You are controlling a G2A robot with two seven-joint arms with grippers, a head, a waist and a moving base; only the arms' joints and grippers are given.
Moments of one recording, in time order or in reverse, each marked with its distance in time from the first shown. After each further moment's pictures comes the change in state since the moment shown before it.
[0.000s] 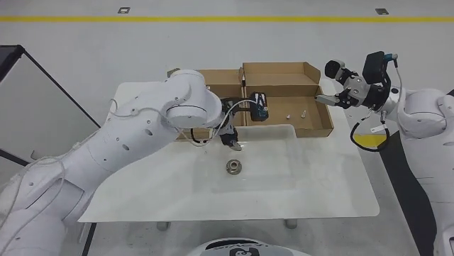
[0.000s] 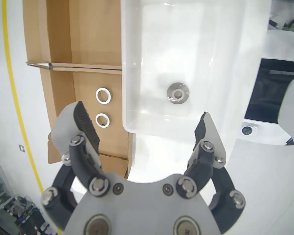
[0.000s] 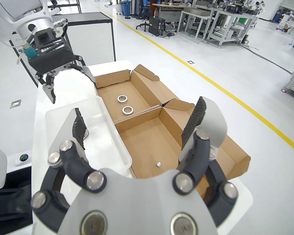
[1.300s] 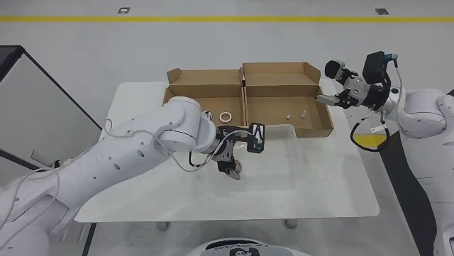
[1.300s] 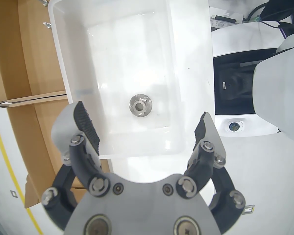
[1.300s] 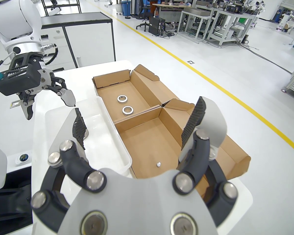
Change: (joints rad) left arm 0.091 0.101 0.069 -0.087 0.008 -0.103 0.171; right arm 0.000 0.000 0.000 0.000 0.000 0.000 0.000
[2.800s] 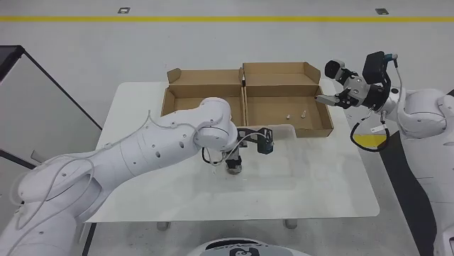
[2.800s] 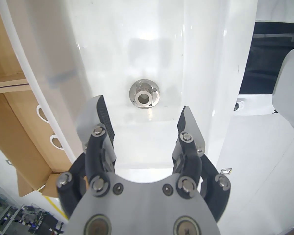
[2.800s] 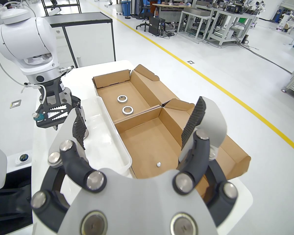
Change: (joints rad) left arm -0.118 -0.210 0.210 0.262 0.022 0.099 -0.165; right arm 0.000 0.000 0.000 0.000 0.000 0.000 0.000
